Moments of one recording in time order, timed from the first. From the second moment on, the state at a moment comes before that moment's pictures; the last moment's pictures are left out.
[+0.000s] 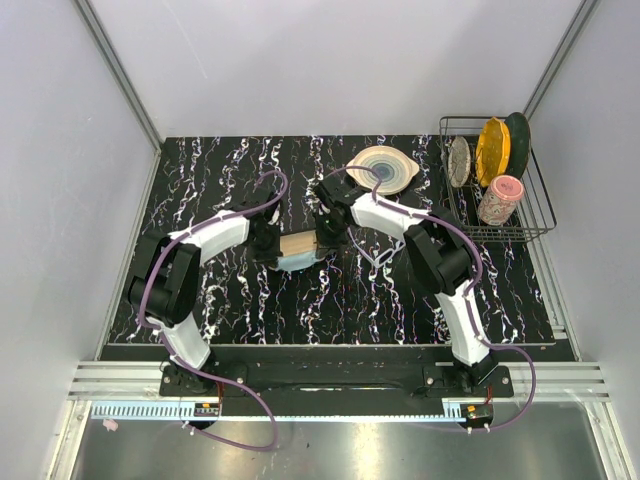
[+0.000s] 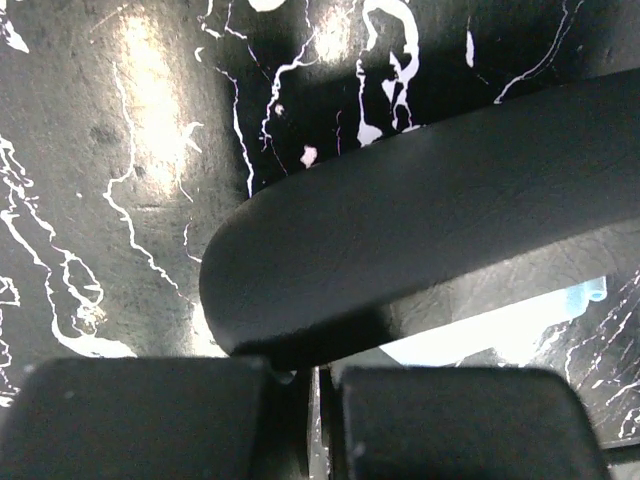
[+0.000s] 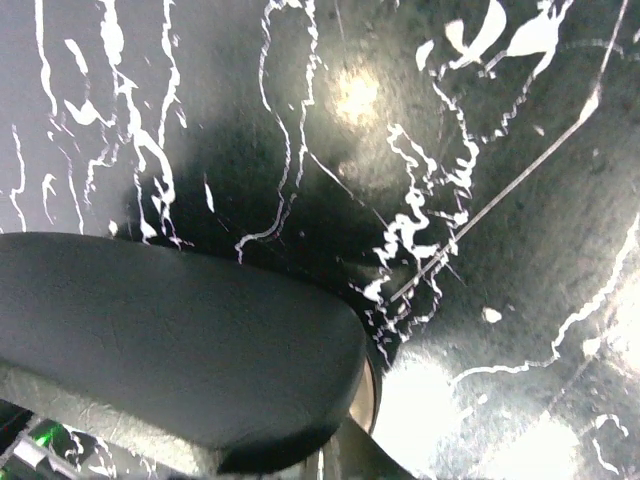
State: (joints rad) left arm -0.39 1.74 1.10 -0.63 0.06 -0.45; right arm 0.68 2.22 1.70 -0.66 -0.25 0.55
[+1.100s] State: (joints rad) left arm -0.46 1.65 0.97 -0.45 -0.12 -0.49; right arm 0.68 2.04 1.36 -0.26 -0.20 0.52
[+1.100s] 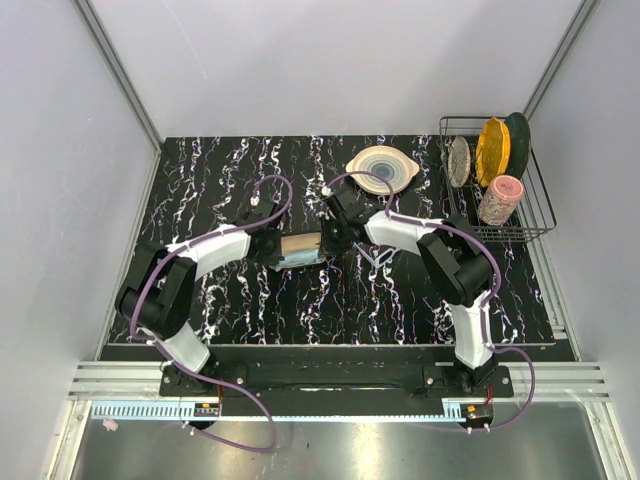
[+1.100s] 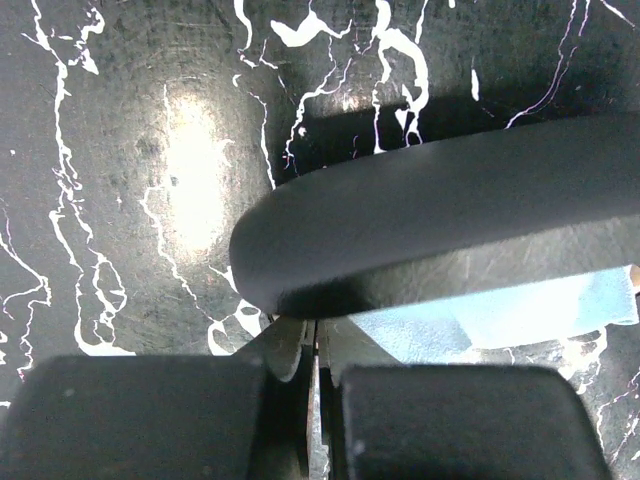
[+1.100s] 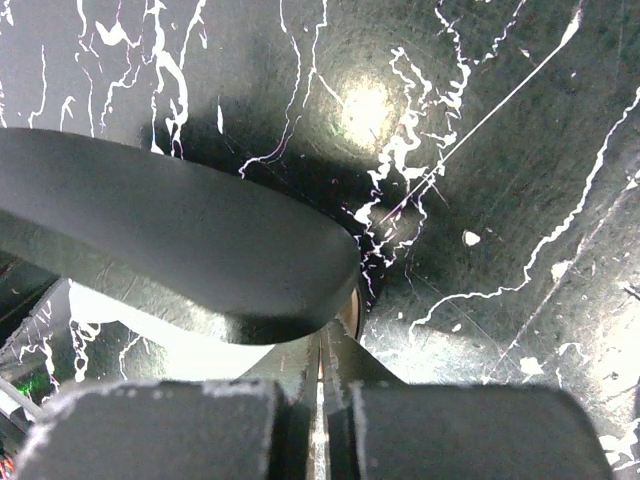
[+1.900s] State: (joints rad) left arm -0.47 1.61 0.94 -0.40 -0.17 -0.51; right arm 0.68 1.97 1.26 -0.10 -0.17 0.50
